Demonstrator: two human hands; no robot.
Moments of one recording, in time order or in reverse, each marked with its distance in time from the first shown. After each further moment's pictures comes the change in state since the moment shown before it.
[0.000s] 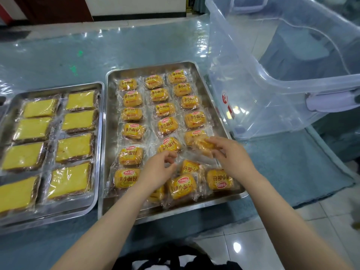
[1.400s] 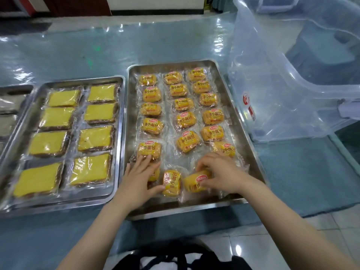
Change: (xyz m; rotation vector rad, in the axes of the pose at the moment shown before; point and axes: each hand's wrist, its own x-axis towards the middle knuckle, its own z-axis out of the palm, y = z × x) left_hand -0.064 -0.075 -0.047 0.495 -0.061 0.033; right_hand -0.003 -0.039 0.038 -0.222 -0.478 -0.222
